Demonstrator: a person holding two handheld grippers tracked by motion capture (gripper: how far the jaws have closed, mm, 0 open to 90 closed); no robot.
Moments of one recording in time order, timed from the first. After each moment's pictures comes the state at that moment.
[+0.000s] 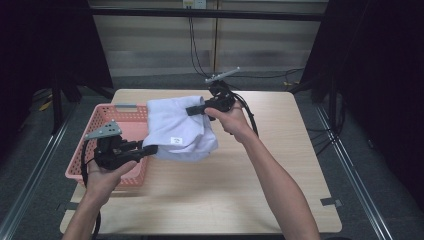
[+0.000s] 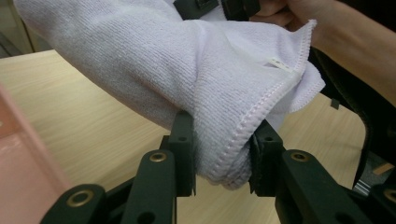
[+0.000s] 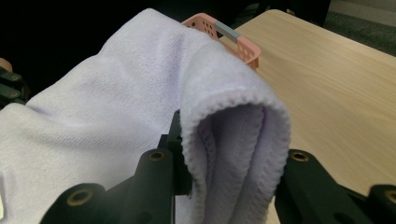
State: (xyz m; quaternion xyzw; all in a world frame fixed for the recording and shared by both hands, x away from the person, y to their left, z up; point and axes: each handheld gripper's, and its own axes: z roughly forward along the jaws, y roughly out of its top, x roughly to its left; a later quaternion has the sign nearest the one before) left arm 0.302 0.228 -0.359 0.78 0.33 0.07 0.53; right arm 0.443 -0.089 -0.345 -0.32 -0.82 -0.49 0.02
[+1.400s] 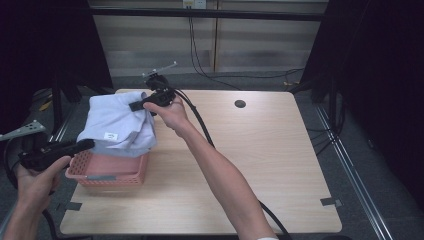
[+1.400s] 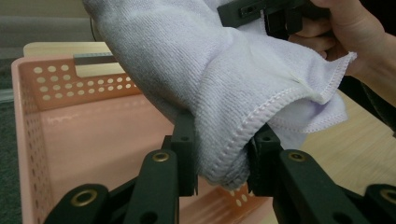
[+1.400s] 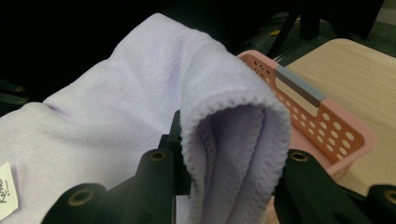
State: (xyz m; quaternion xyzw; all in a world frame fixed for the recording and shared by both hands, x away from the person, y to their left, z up) left arm 0.298 0.369 -0.351 0.72 0.45 0.12 0.51; right arm 0.470 0.067 -0.343 -0.30 -0.81 -0.50 0.04
